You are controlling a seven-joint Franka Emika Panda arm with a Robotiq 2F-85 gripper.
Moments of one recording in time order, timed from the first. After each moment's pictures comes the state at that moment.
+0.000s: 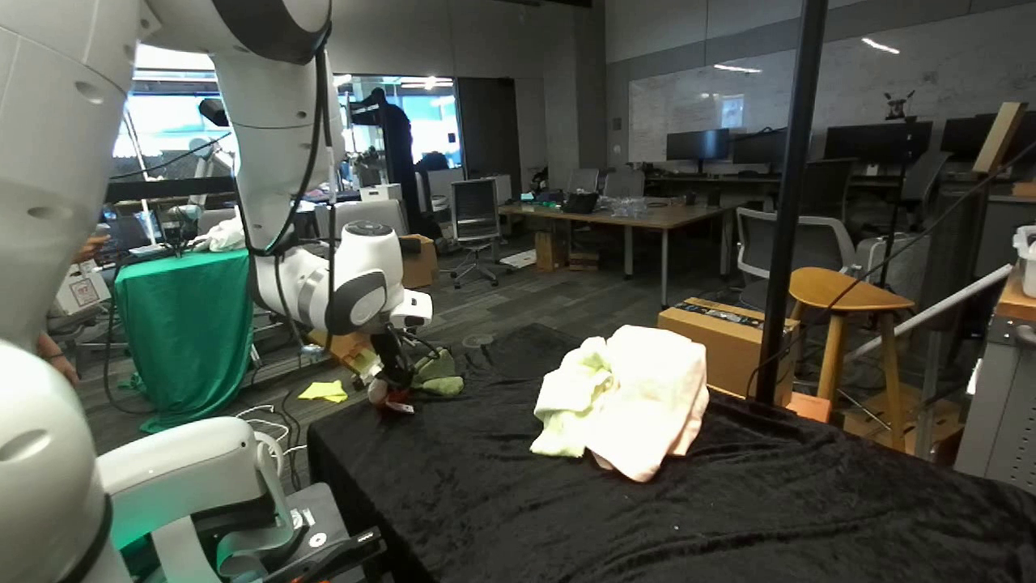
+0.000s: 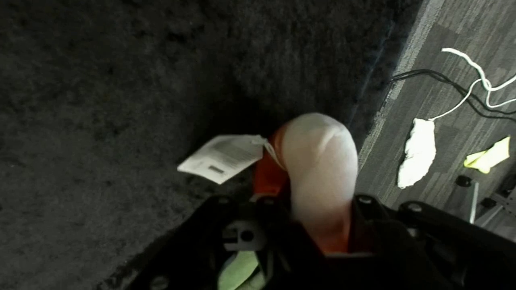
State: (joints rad) arm 0.46 0.44 0.43 -2.40 0.24 3.09 0.19
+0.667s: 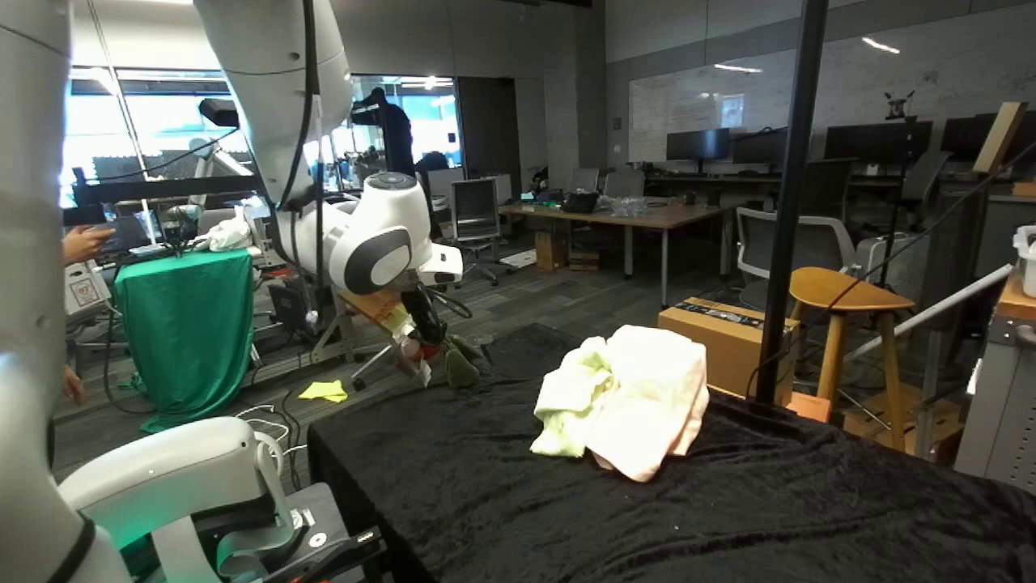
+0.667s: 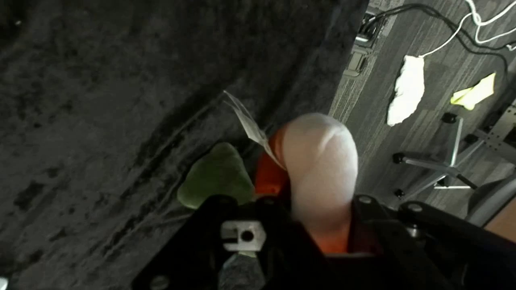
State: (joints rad) arm 0.11 0.30 0.68 -2.42 0.27 3.08 0.10
